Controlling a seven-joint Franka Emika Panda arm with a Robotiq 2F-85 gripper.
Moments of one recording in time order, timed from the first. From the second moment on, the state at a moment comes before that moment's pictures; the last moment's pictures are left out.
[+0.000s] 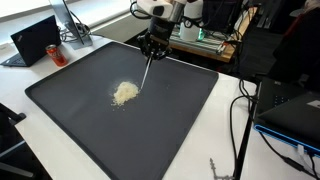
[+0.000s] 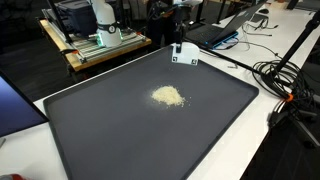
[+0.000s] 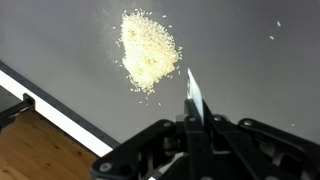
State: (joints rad) arm 0.07 0.14 0.15 -2.30 -0.76 2.57 0.37
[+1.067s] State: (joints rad) arm 0.20 0.36 0.06 -2.08 -0.88 2.53 0.46
